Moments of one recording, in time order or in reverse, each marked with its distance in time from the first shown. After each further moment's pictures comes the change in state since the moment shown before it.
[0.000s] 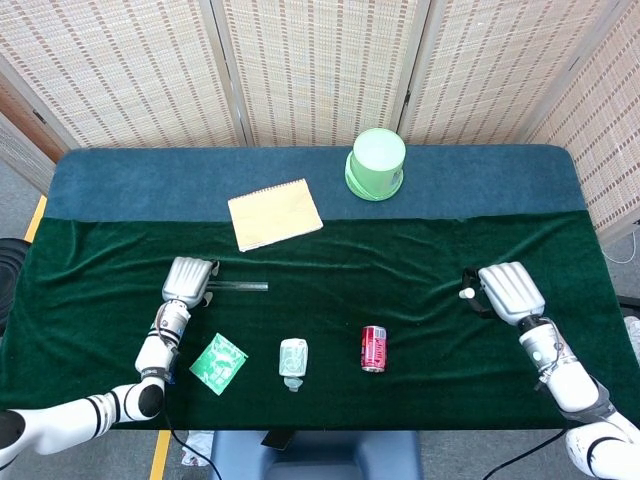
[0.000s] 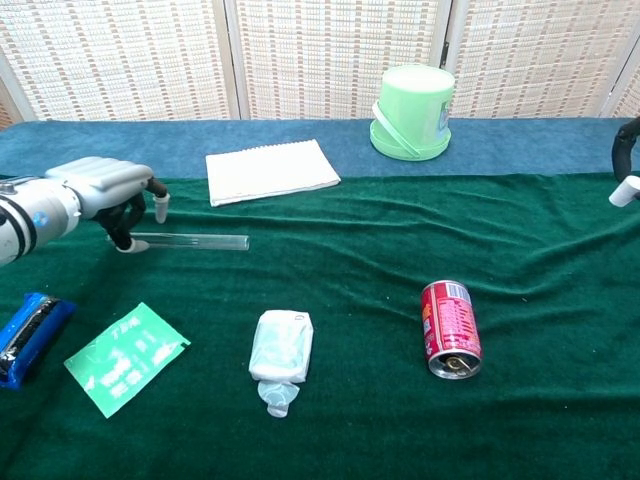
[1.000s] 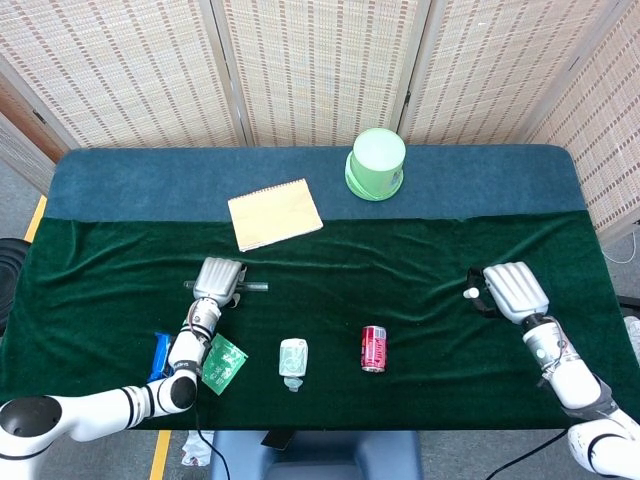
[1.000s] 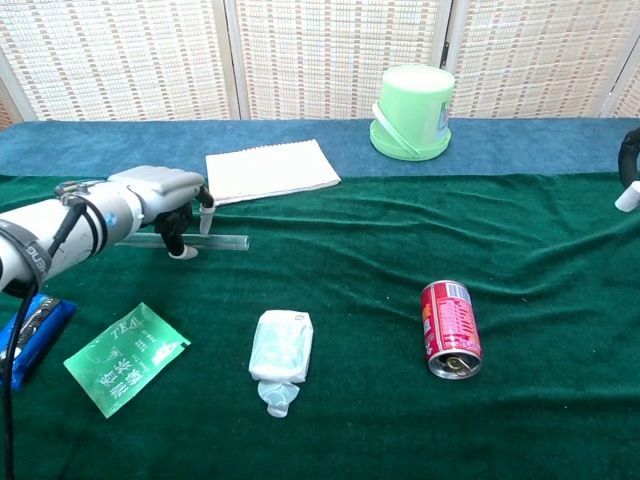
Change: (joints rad) left arm -0.113 -0.100 -0.028 0.029 -0.165 -0.011 0.112; right arm -0.002 -0.014 0.000 0.053 0.002 -0.026 0.045
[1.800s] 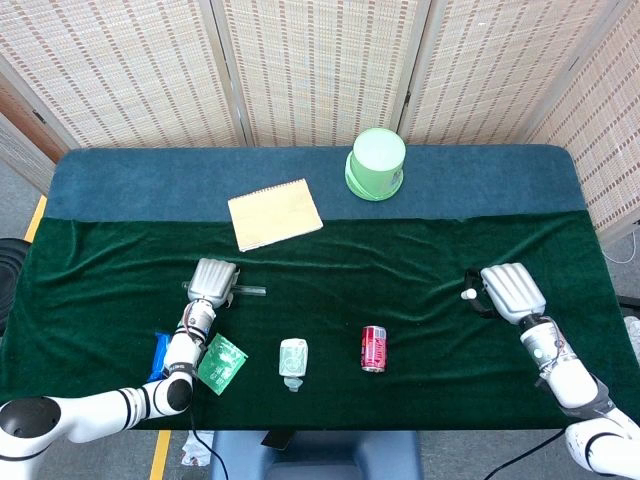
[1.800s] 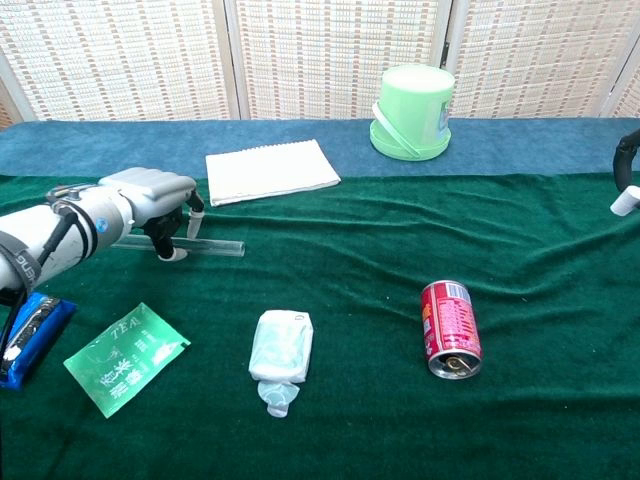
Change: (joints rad) left arm 0.010 0.004 0.031 0.020 0.009 0.015 -0.001; right arm 0.003 -0.011 0.001 0.008 -0.004 -0.007 0.004
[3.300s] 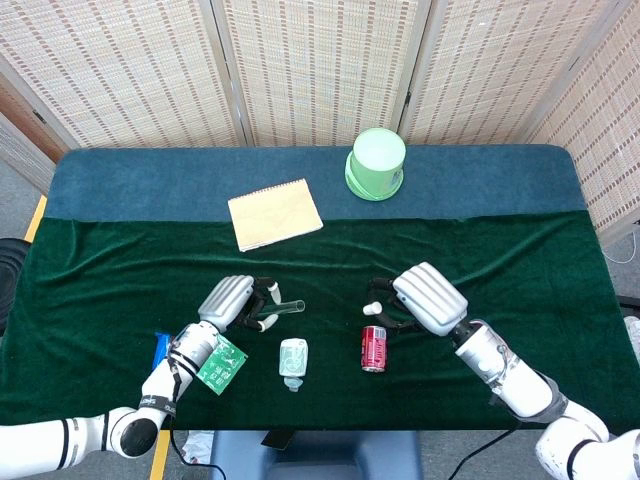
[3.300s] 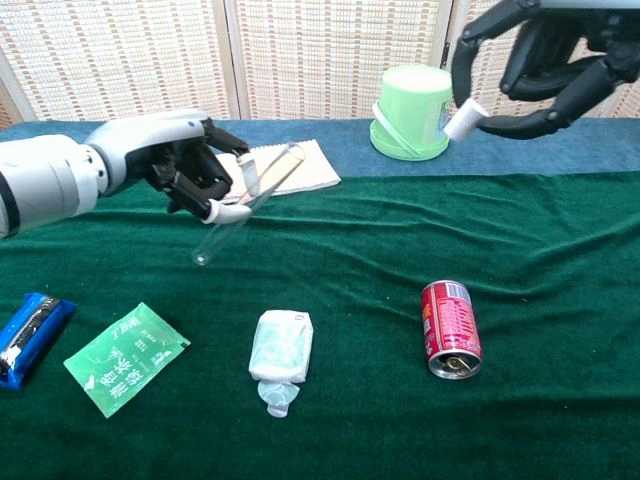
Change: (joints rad) left arm 0.154 0.261 -0.086 -0.560 0.323 -0.025 -0.641; right arm 0.125 0.064 0.095 -0.362 -0.226 0.018 0.158
